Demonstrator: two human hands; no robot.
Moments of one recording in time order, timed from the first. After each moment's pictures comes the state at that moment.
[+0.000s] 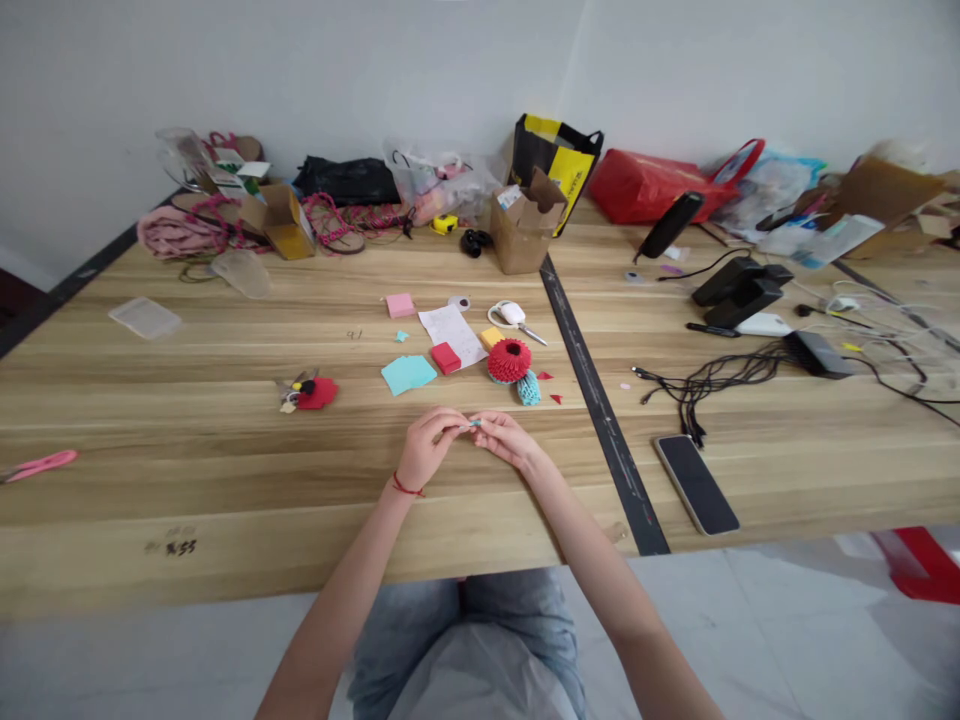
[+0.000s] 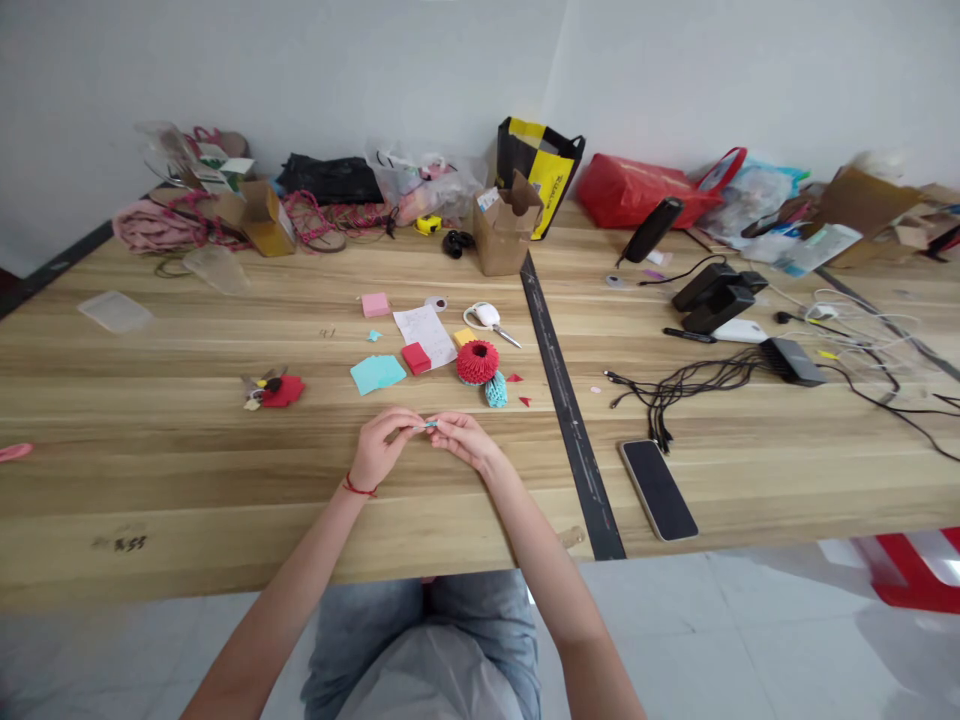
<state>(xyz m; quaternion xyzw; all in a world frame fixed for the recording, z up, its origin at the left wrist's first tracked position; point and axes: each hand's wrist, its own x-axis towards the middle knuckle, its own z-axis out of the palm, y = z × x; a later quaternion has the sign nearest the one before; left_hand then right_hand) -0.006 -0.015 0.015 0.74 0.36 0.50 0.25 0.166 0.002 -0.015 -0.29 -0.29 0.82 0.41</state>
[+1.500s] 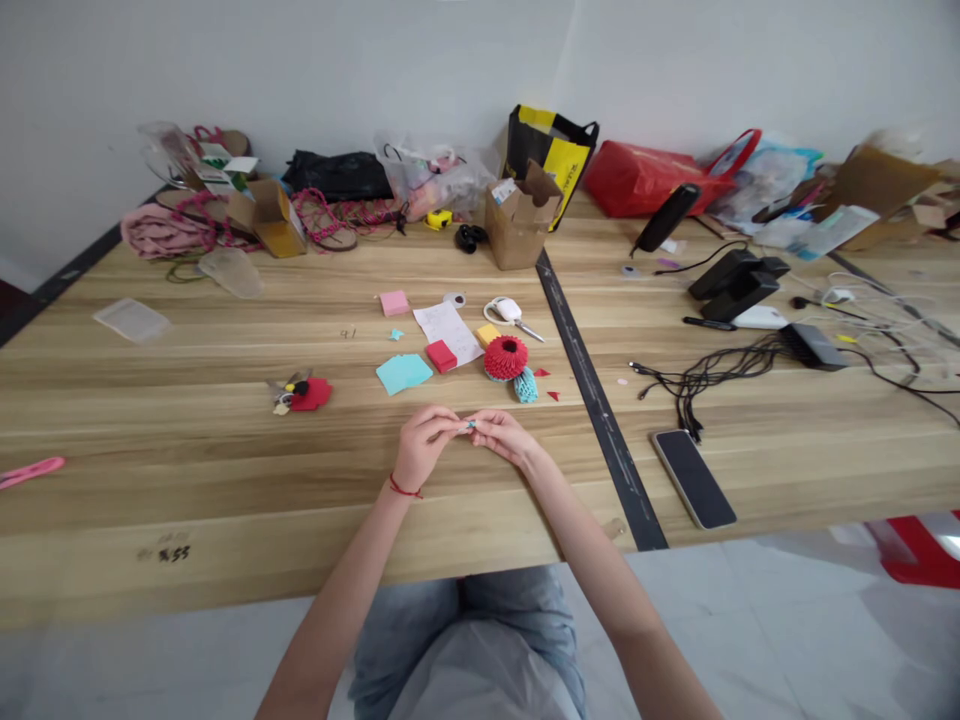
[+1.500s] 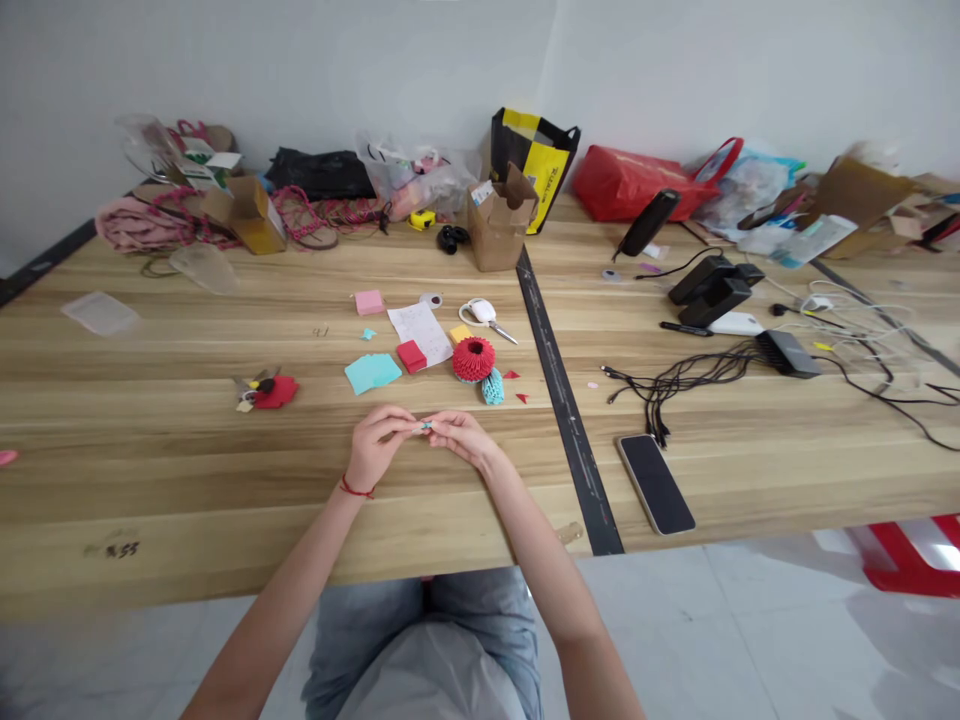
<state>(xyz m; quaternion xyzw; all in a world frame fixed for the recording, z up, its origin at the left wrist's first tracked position) -0.006 -0.014 0.013 0.73 0.38 0.51 0.24 0.168 0.001 -0.008 -0.32 -0.32 0.80 0.39</state>
